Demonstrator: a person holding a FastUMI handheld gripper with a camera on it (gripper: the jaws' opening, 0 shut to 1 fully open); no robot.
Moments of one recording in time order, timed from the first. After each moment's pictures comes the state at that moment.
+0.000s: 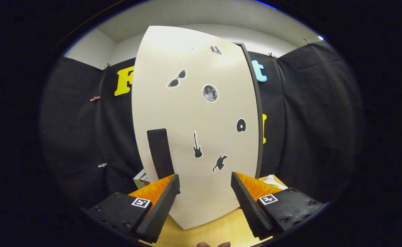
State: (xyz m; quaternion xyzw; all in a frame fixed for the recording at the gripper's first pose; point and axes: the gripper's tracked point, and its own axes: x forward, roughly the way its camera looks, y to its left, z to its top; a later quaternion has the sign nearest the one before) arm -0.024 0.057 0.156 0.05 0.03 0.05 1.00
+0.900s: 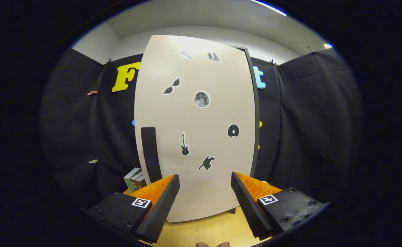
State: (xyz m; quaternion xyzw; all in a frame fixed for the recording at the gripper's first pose) arm -0.025 0.031 0.151 0.02 0.02 0.03 1.00
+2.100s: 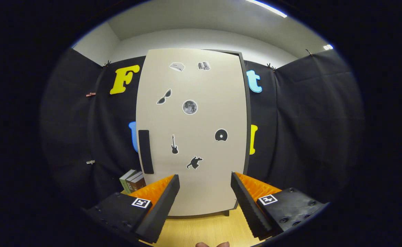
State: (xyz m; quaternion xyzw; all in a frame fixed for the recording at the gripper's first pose) arm -0.052 -0.005 0.157 0.01 0.00 0.04 1.00
